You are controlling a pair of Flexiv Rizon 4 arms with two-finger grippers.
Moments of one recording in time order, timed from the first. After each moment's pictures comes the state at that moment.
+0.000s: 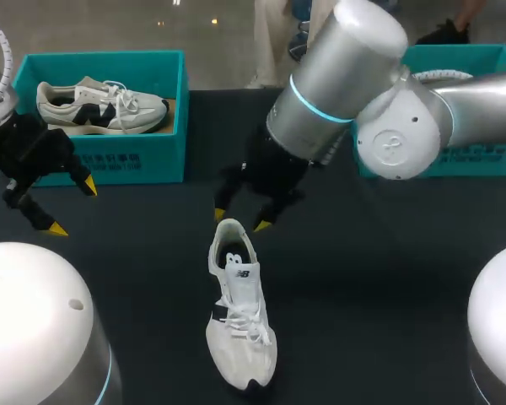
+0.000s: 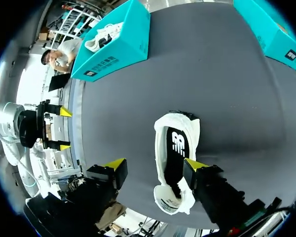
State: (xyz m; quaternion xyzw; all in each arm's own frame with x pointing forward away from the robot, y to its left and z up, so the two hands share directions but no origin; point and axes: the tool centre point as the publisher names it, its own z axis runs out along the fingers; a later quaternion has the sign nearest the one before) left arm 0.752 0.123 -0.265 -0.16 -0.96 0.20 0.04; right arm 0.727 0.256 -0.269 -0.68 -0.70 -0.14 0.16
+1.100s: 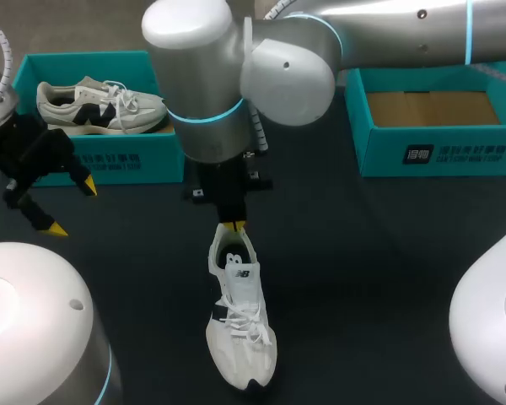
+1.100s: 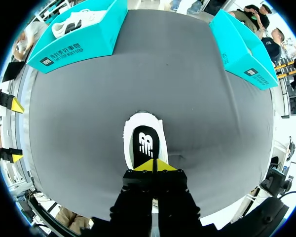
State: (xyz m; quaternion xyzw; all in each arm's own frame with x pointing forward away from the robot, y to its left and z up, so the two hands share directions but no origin) left arm 0.752 0.123 -0.265 -0.16 -0.96 0.20 0.04; right arm 0.721 0.257 -0.280 -0.70 -0.71 0.04 -0.04
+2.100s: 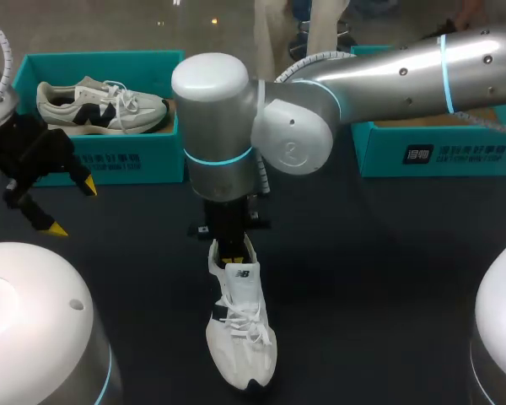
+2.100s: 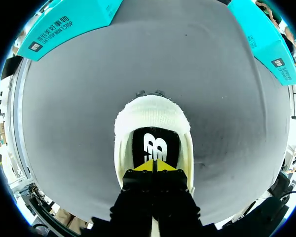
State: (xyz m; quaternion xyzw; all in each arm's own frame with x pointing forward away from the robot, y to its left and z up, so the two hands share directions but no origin) left arm 0.752 0.123 -0.265 -0.16 -0.96 0.20 0.04; right arm 0.715 0.264 -0.378 -0.69 -0.72 0.05 0.02
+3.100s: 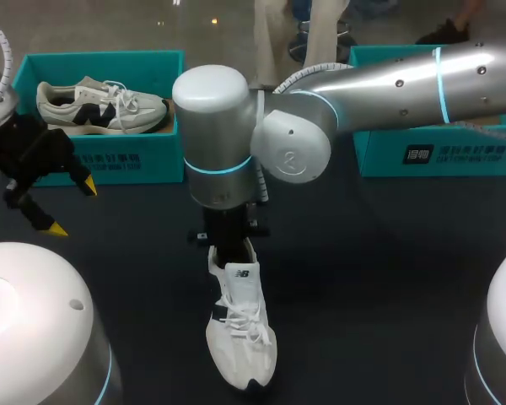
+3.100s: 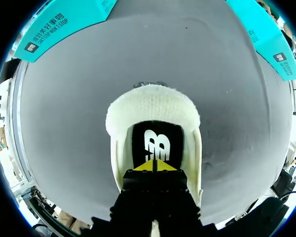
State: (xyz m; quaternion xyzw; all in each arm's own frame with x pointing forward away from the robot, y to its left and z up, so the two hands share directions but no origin) left arm 0.752 0.123 -0.265 -0.16 -0.96 0.20 0.04; right arm 0.709 0.266 -0.385 -0.70 -0.71 0.05 0.02
